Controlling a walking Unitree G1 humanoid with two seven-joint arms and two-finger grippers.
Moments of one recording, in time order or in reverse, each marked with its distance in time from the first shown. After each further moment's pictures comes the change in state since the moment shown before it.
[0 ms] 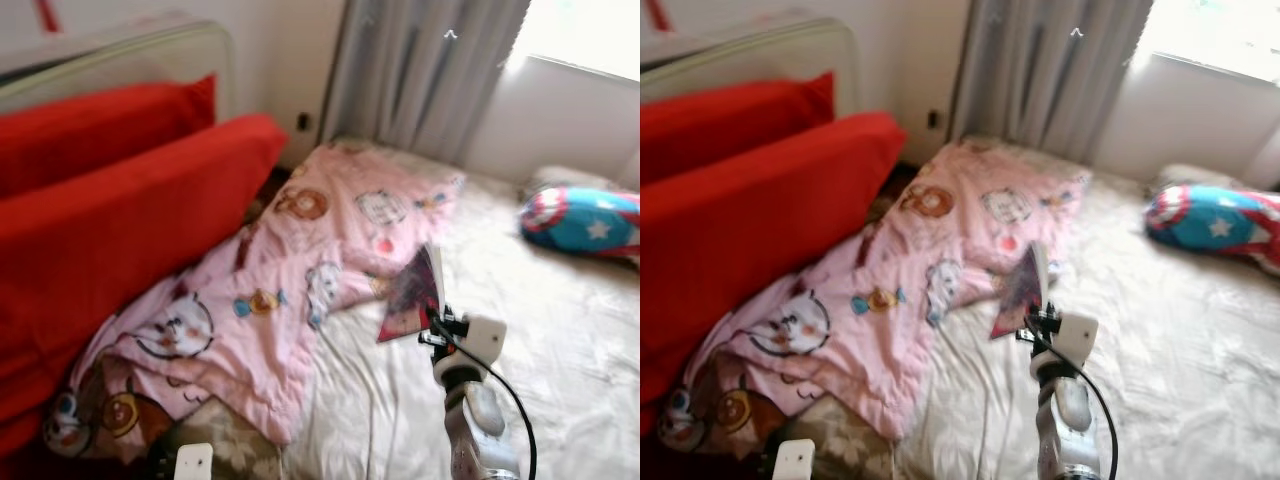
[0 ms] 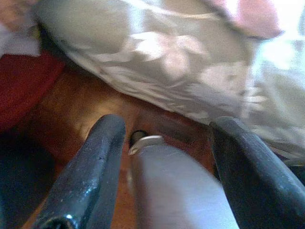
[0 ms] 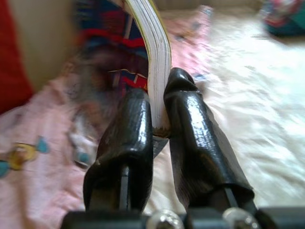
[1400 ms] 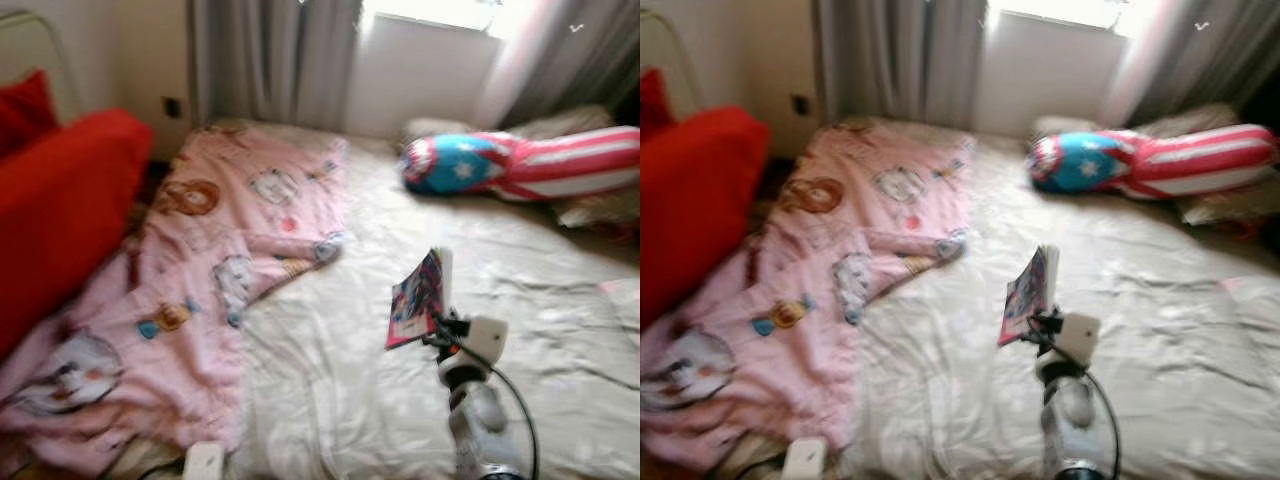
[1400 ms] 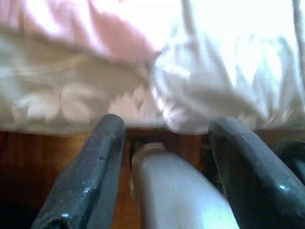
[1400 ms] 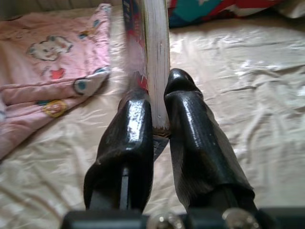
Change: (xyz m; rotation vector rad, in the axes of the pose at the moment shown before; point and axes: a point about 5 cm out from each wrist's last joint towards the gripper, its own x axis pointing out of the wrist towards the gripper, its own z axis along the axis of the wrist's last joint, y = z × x) left arm 0.001 0.010 0.002 0.028 0.010 0.004; right arm 0.004 0.008 -0.008 -0.022 0.036 -0.004
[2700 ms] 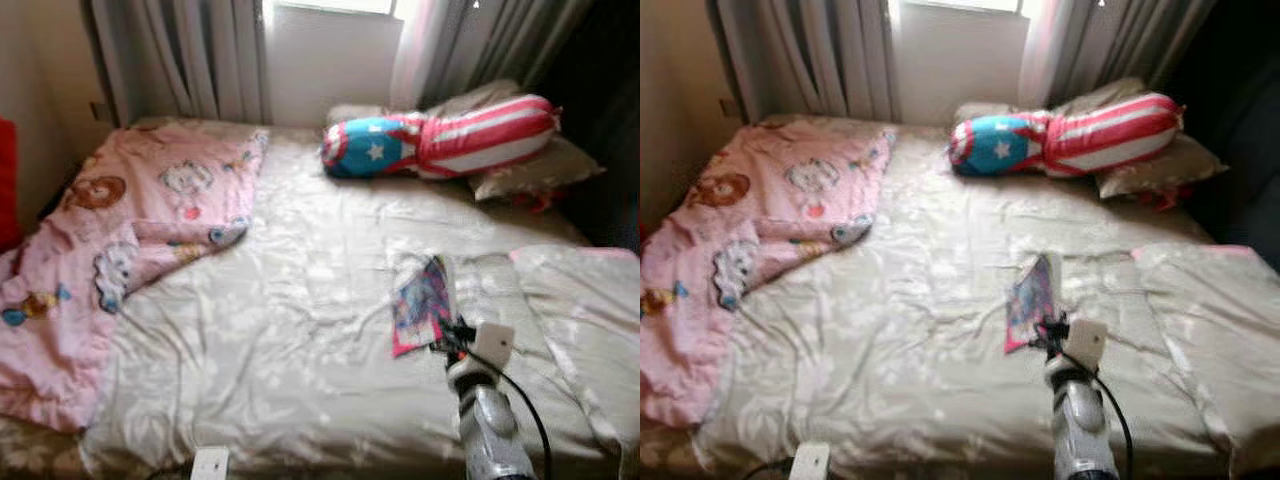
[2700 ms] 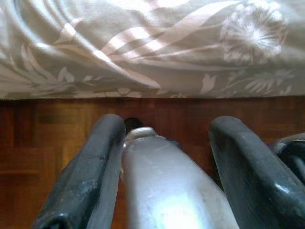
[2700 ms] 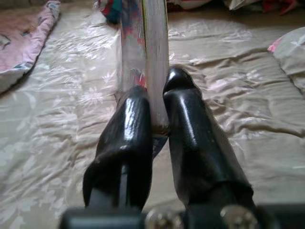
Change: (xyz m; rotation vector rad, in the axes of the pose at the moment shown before) left arm -0.002 -0.012 -0.008 0.019 0.024 -0.045; right arm 0.003 -0.018 0.001 -0.053 0.014 0.016
